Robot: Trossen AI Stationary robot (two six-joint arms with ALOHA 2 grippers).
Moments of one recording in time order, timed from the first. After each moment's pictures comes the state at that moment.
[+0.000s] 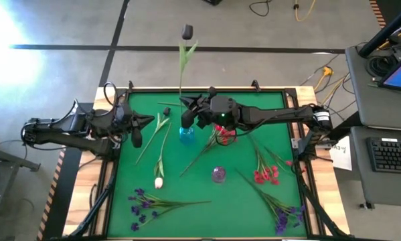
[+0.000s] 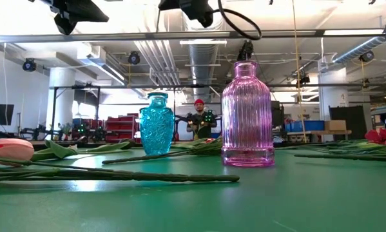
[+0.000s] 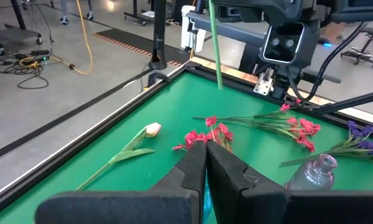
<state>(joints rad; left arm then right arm) -0.06 0.62 0.77 -0.47 -0.46 -0.30 -0.05 1.79 1.60 0.09 0.50 -2.81</state>
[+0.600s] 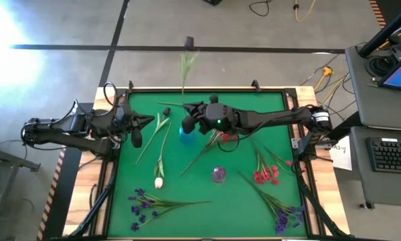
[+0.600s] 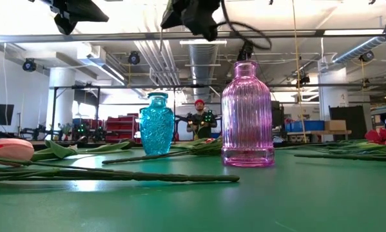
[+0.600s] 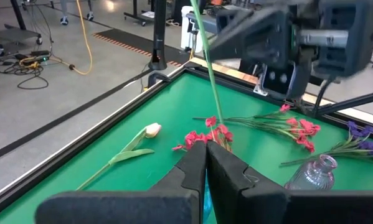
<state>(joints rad) -0.06 0.62 0.77 -0.46 -0.46 -0.30 -0.02 1.79 1.50 0.09 0.55 -2.72</state>
